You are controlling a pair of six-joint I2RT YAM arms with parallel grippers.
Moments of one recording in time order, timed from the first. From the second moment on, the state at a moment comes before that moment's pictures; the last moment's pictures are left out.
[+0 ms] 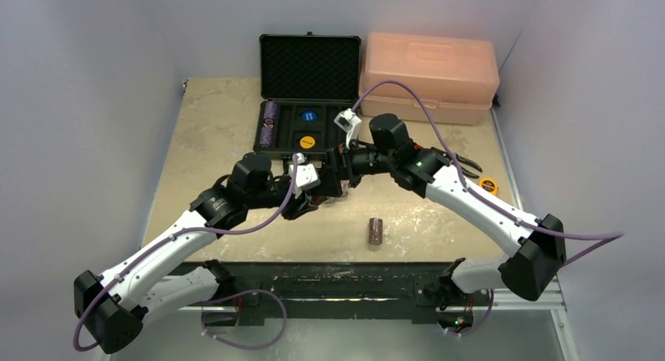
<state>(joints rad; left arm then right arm) -0.70 0.95 0.82 -0.38 0.45 0.27 0.74 1.35 1.18 -0.30 -0.63 0.44</state>
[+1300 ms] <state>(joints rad) -0.70 1.15 1.01 -0.56 0.13 0.01 0.75 0.97 0.98 -0.34 0.53 0.47</state>
